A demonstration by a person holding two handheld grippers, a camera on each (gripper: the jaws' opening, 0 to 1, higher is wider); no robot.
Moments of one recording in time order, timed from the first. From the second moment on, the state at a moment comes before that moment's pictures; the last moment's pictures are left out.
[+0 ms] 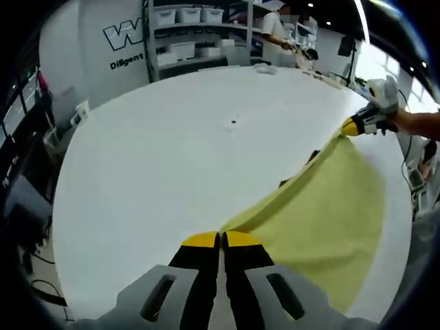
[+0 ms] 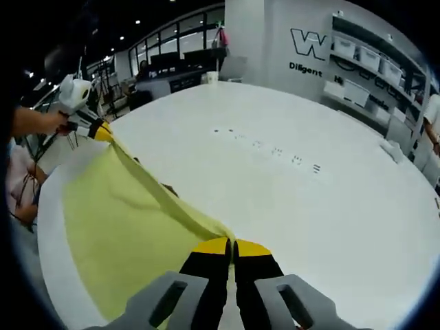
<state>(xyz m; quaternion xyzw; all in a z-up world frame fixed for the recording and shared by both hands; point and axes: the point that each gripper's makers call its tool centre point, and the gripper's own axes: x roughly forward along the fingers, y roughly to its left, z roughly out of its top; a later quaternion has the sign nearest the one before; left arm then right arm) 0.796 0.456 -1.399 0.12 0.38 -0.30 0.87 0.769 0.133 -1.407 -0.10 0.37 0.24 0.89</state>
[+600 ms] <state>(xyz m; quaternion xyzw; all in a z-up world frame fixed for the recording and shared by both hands) 0.813 0.460 -1.399 0.13 0.35 -0.28 0.88 0.779 0.132 -1.405 -0.14 0.34 0.24 0.90</state>
